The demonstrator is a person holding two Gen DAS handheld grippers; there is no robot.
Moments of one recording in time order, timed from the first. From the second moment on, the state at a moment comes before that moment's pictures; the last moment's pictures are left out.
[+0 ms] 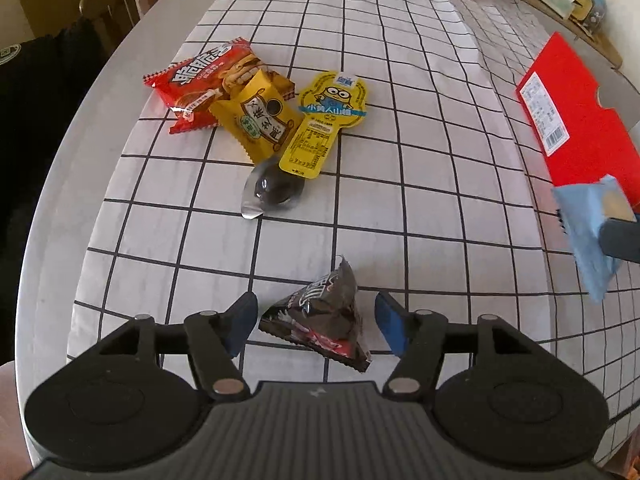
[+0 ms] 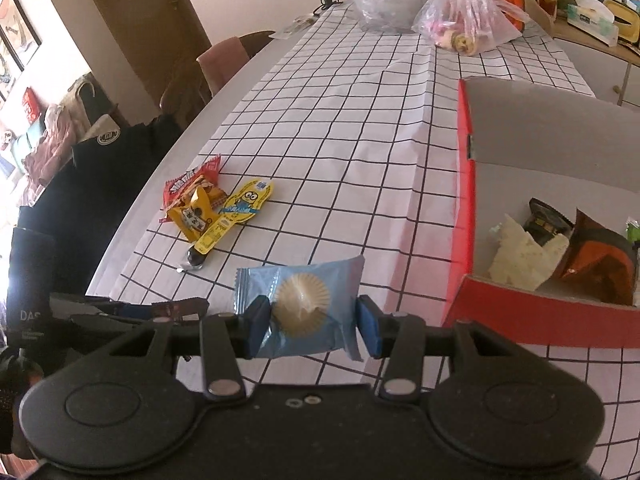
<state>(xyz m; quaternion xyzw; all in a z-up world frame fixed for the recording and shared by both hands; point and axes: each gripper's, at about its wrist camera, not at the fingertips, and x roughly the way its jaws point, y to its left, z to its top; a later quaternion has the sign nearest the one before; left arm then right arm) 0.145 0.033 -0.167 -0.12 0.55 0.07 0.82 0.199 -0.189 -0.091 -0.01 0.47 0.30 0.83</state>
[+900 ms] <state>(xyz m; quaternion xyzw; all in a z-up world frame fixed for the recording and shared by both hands) 0.164 -0.013 -0.083 -0.12 0.48 0.02 0.87 0.206 -0.231 -0.045 0.01 0.43 0.27 0.86</state>
